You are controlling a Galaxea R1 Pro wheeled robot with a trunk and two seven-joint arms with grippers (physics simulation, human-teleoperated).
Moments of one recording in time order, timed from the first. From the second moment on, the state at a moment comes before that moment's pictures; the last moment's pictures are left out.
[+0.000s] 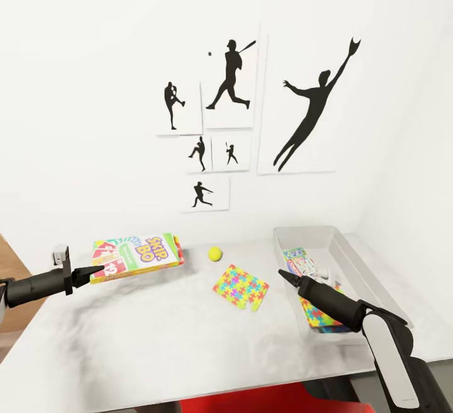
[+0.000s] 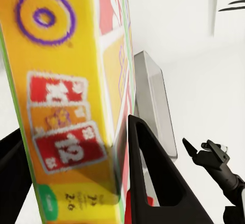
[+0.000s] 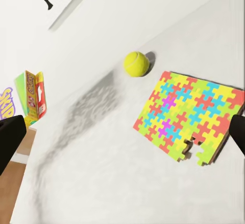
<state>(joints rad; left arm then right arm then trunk) -0.75 0.43 0.60 -0.67 -0.28 1.02 -1.56 -0.26 -0.07 -0.13 -1.59 -0.75 0.85 0.19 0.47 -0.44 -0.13</state>
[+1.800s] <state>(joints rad) -0.75 0.43 0.61 -0.67 -0.28 1.00 -1.56 -0.25 -0.08 -0.39 -1.50 -0.73 0.85 0.55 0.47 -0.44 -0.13</state>
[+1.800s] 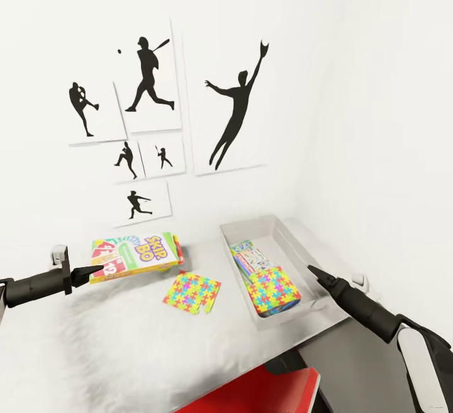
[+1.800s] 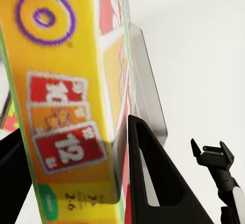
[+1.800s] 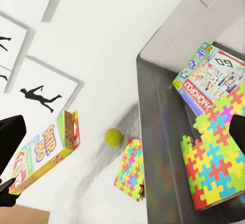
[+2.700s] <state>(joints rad) -0.75 0.43 0.61 -0.67 -0.28 1.00 -1.56 -0.25 -0.08 -0.39 -1.49 -0.73 0.85 0.55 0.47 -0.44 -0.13</state>
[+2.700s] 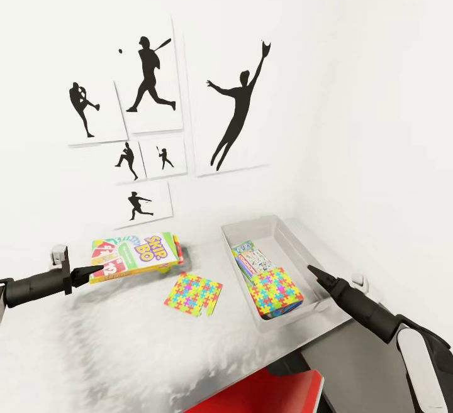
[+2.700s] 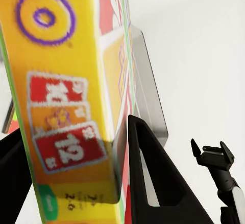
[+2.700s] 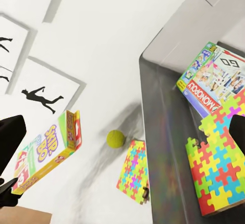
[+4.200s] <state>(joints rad) -1.12 -0.01 0.47 -0.71 -0.41 1.03 -1.43 -0.25 -0.08 -0.45 -1.51 -0.73 0.85 0.62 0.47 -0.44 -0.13</state>
